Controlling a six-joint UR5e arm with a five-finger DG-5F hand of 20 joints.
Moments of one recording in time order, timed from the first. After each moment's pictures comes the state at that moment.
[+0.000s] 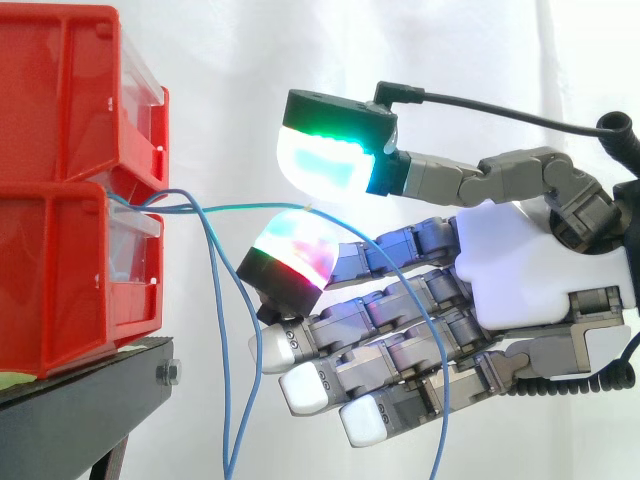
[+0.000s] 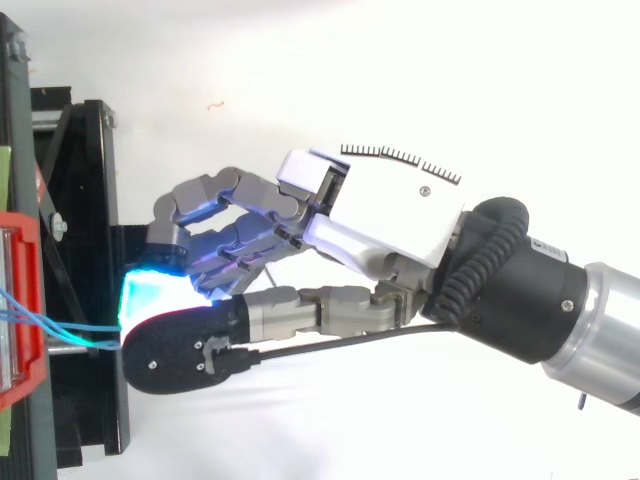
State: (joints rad) arm 0.27 -2.35 -1.02 -3.08 -0.89 0.16
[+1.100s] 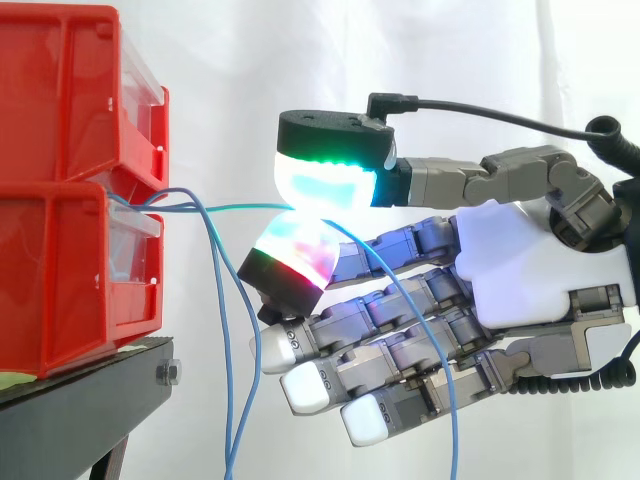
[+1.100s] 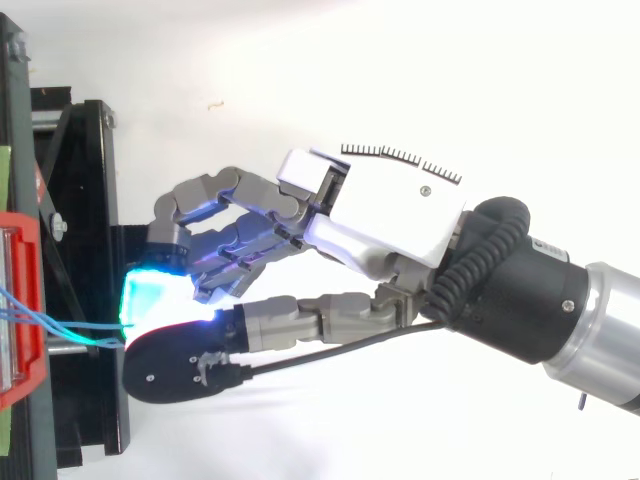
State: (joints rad) arm 0.27 -2.35 -1.02 -3.09 -0.89 0.16
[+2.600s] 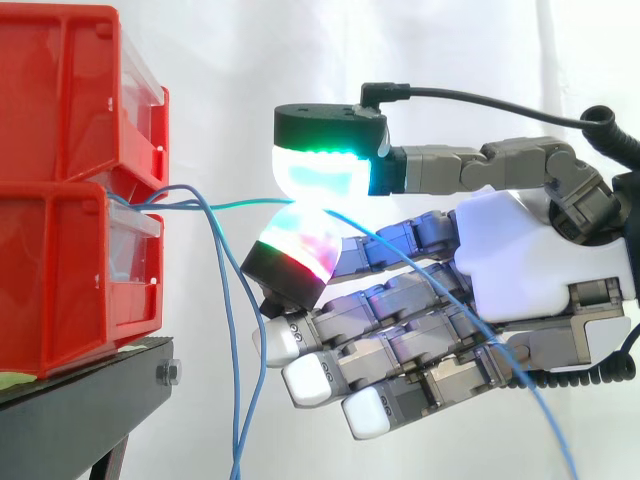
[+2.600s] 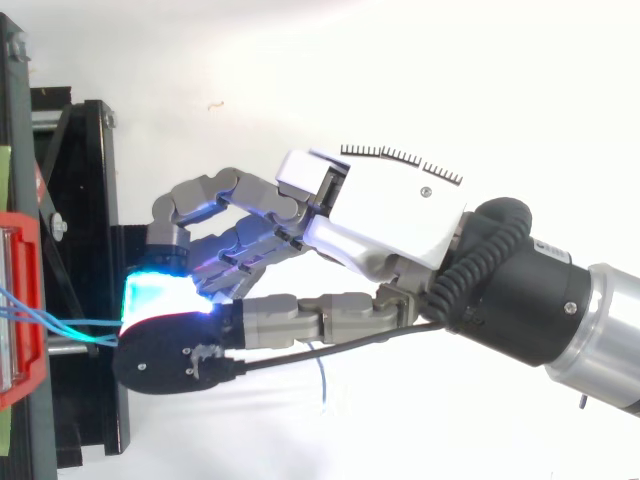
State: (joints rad) arm 0.27 -2.35 -1.01 -3.10 -0.89 0.16
